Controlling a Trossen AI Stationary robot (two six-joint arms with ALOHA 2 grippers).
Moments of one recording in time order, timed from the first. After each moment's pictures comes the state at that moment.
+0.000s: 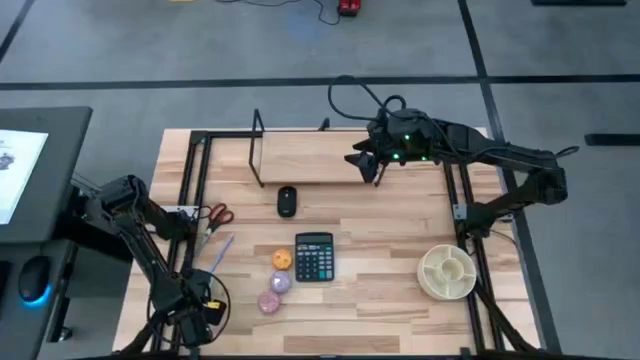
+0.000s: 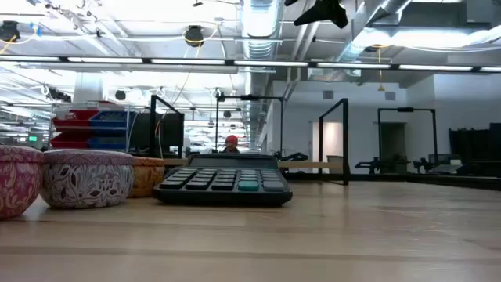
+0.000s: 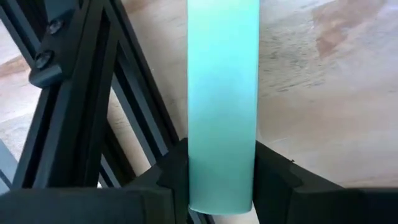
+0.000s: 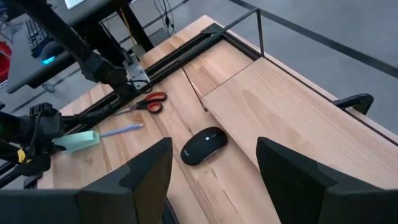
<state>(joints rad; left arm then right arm) -1.04 1.57 0.96 -0.84 0.13 -2.36 -0.21 1.36 1.49 -0.65 0.09 0.42</state>
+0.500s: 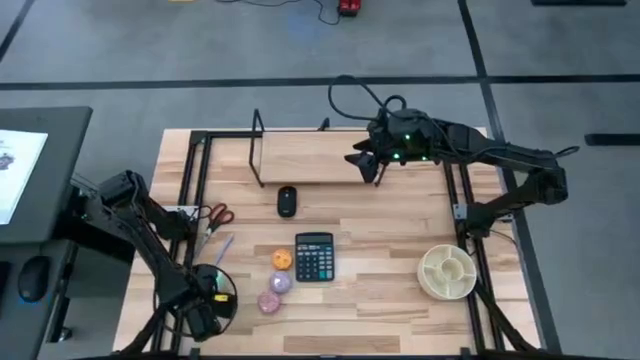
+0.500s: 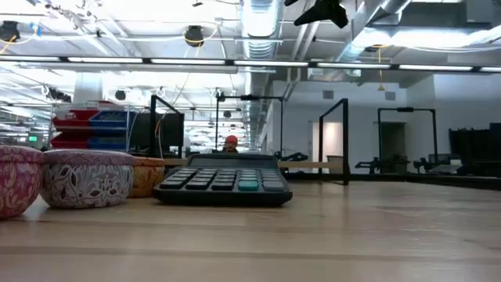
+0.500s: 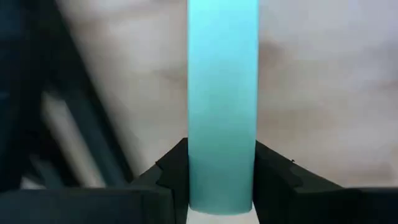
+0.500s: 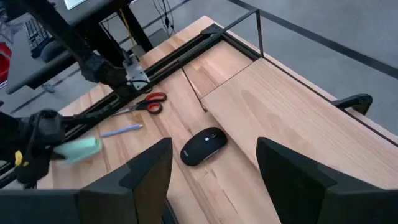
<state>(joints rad) -1.00 1.52 0.97 -0.85 0.06 -2.35 -0.21 1.36 1.49 -0.65 0.09 0.42</state>
